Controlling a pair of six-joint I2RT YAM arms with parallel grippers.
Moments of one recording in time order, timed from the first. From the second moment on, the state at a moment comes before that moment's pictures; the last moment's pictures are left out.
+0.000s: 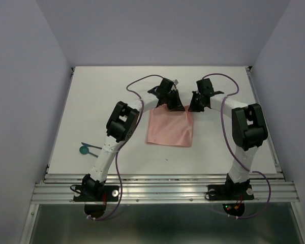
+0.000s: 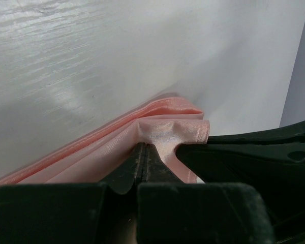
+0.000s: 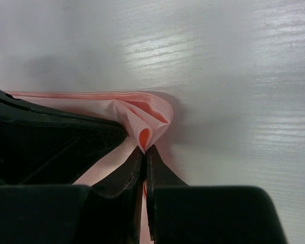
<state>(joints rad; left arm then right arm) -0.62 2.50 1.99 -0.26 0.44 -0.77 0.25 1.94 1.32 -0.33 -0.08 0.49</state>
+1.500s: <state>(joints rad) -0.58 2.31 1.84 -0.27 0.41 -0.73 0.36 2.00 1.44 -0.41 0.05 0.58</state>
